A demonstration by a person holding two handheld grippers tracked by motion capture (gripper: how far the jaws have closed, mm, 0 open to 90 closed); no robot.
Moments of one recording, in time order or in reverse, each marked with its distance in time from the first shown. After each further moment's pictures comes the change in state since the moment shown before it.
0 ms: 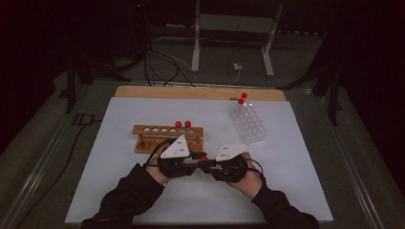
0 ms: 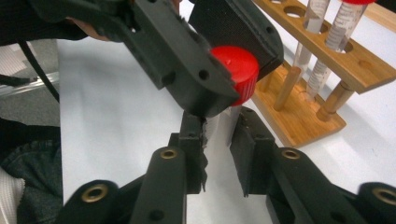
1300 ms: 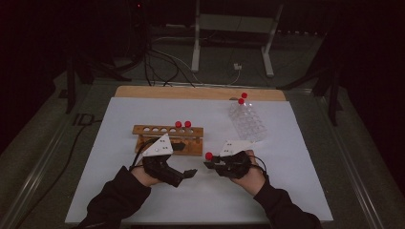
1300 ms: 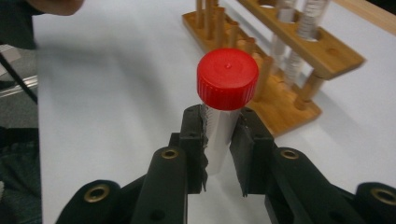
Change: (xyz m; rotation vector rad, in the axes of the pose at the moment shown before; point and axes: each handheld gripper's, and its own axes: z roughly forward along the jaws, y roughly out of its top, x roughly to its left) left arm 0.006 -0.012 -0.030 -0.018 0.025 -0.081; right arm -0.013 -0.004 -0.003 0.013 -0.041 0.024
